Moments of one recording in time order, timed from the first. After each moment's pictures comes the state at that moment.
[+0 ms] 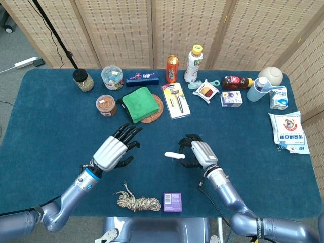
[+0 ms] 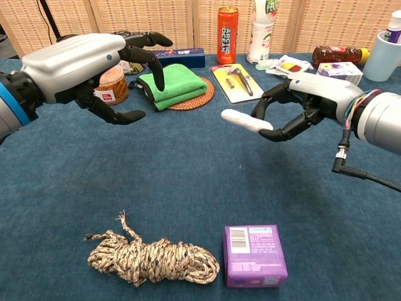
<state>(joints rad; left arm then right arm) -0.62 -1.55 -0.15 -1.54 1.61 1.12 0.20 0.62 -1.55 0.26 -1.67 -1.02 0.93 -0.04</state>
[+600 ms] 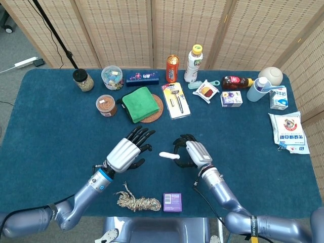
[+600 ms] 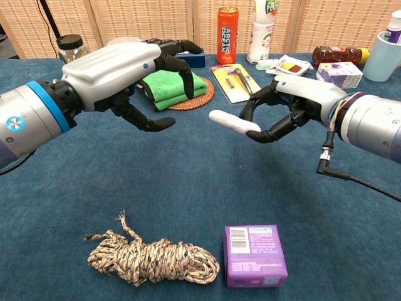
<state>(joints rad) -0.68 -1.65 -0.16 -1.50 1.58 1.10 0.23 0.65 -1.59 0.26 -1.65 -1.00 0.93 -0.04</state>
